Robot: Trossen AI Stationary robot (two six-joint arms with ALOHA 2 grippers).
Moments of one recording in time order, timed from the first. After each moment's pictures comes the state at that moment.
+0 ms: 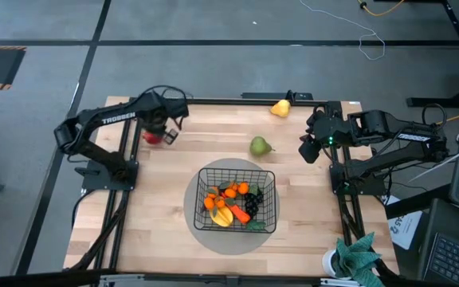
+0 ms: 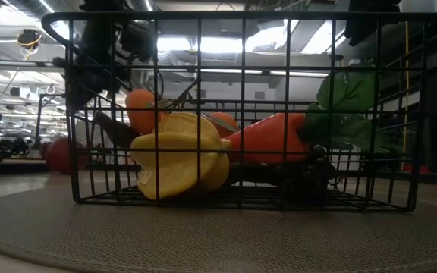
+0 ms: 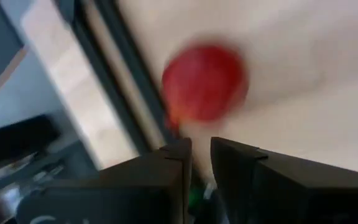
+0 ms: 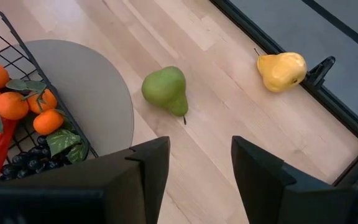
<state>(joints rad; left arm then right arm) 0.55 1.41 1.11 -1.34 -0.39 -0.57 0.00 1.06 1.30 -1.27 0.40 0.60</state>
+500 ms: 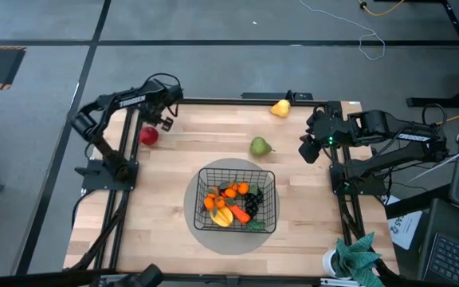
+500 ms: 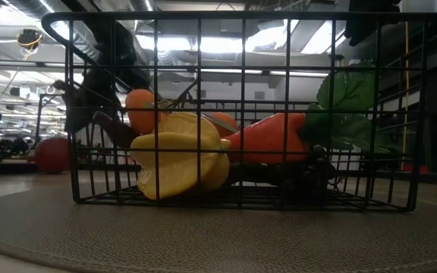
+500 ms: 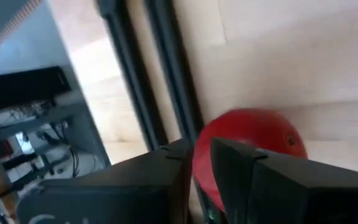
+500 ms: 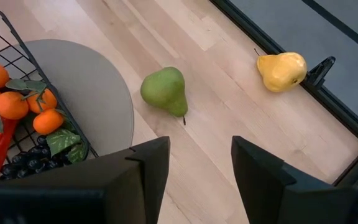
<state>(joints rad) 0.86 1.62 1.11 -1.32 -0.49 -0.54 0.00 1.06 1.30 -1.27 0.40 0.60</state>
